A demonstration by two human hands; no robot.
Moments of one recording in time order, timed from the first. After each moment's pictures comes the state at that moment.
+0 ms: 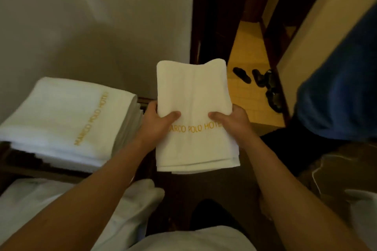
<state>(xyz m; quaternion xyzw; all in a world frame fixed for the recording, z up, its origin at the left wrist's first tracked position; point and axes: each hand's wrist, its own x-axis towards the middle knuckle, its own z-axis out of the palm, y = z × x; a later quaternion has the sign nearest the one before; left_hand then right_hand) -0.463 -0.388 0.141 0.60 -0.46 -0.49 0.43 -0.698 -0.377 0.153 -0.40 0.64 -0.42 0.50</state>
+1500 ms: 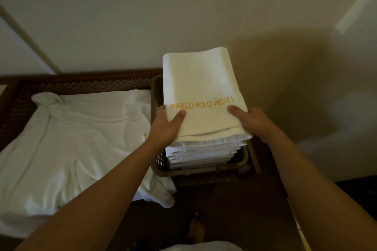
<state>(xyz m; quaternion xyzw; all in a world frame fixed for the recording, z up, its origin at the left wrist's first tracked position) -0.341 -0.380 0.119 0.84 0.03 -0.16 0.52 -0.411 -0.635 0.153 -0.77 0.30 0.07 0.56</state>
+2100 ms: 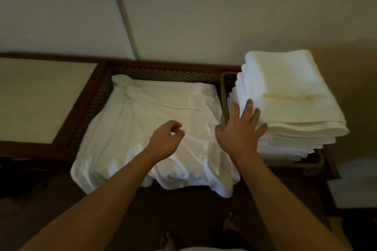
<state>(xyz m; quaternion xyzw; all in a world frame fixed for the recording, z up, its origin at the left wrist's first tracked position) -0.366 -0.085 0.106 0.87 0.00 -0.18 0.46 -0.401 -0.297 0.132 -0.97 0.21 0.01 0.15</state>
